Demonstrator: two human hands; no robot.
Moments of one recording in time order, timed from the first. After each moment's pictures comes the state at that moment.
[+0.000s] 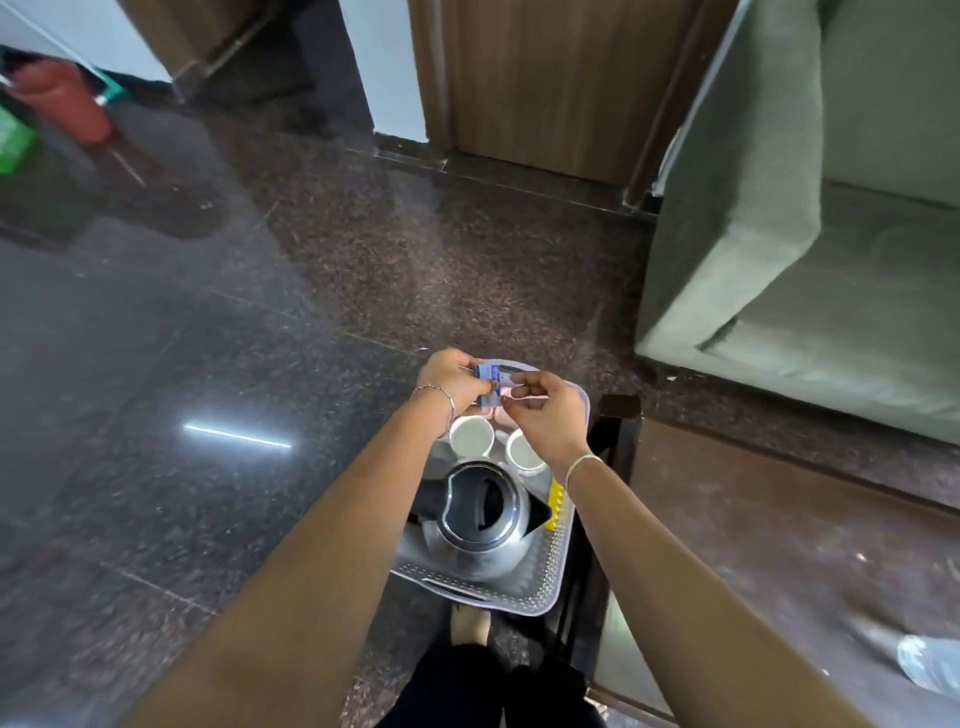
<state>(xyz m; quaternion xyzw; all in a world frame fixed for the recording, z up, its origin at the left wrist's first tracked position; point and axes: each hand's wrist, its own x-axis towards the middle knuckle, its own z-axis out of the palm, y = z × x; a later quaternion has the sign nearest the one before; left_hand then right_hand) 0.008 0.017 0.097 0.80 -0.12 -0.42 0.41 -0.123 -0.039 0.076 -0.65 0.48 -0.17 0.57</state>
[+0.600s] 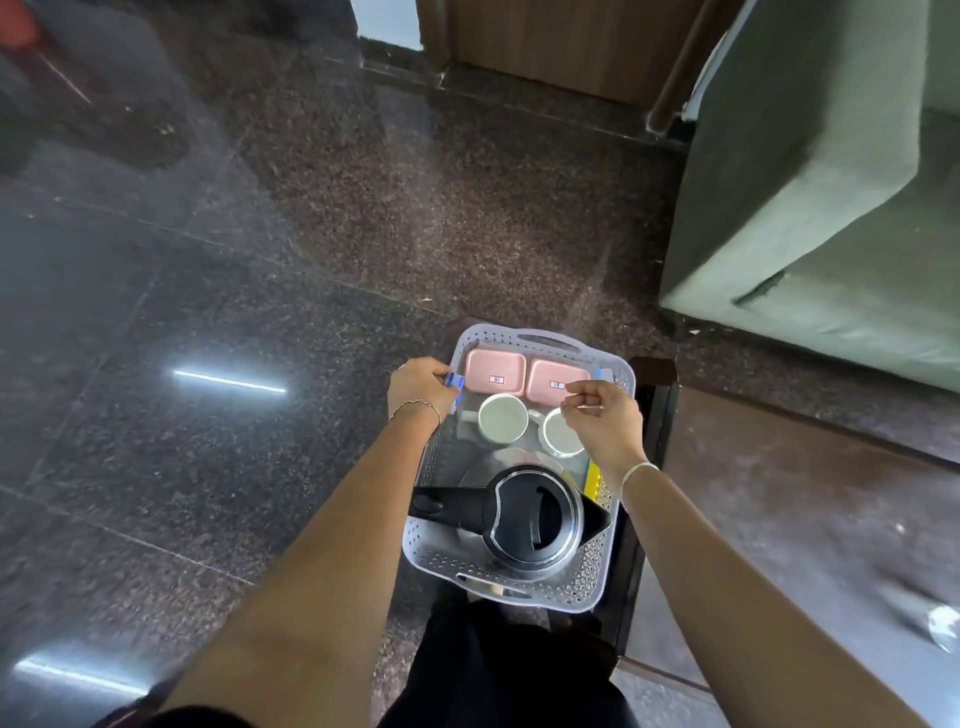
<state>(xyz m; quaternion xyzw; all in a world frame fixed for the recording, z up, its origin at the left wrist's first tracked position) 0.070 0.061 0.011 0.89 -0.17 -0.33 0.25 -0.125 -0.045 0.009 -0.61 0.59 -0.11 0.52</state>
